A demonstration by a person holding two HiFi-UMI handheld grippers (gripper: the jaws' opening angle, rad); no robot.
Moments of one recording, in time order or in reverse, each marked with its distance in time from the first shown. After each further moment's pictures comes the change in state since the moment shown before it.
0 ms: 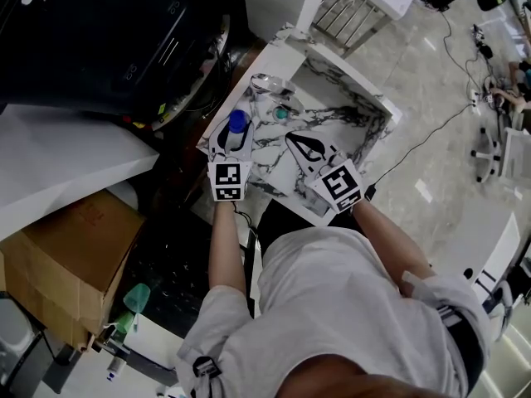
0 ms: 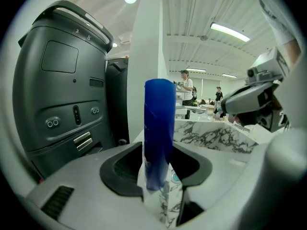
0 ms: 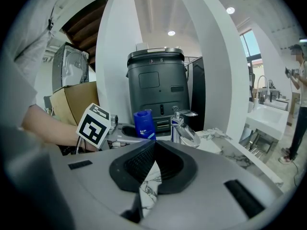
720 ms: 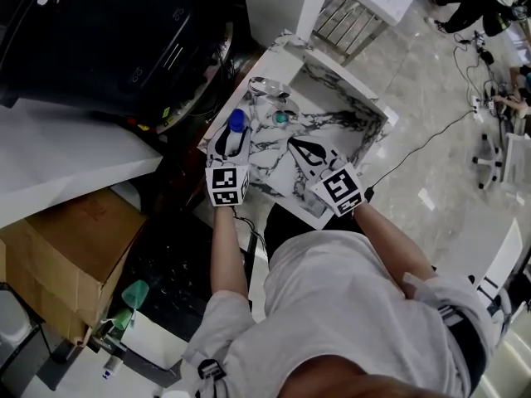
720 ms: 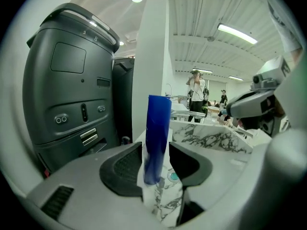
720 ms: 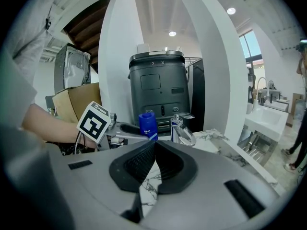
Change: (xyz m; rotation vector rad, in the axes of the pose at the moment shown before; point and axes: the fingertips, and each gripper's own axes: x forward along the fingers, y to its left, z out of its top) left arm -0.020 -0.002 0.006 -0.076 0.014 0.046; right arm -0.020 0.002 0.003 -0.008 0.003 0.011
